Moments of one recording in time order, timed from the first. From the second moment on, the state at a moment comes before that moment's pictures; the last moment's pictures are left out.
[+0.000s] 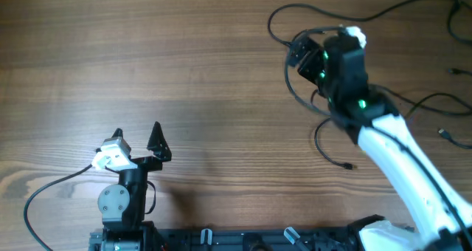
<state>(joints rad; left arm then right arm) 0.02 0.01 0.01 -0.07 0.00 -0.33 0.33 1.34 0.97 -0.18 0.15 0.80</state>
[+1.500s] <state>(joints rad) 0.02 0.01 0.01 -0.07 0.00 -0.33 0.16 0.63 0.36 -0.04 0.10 0.06</state>
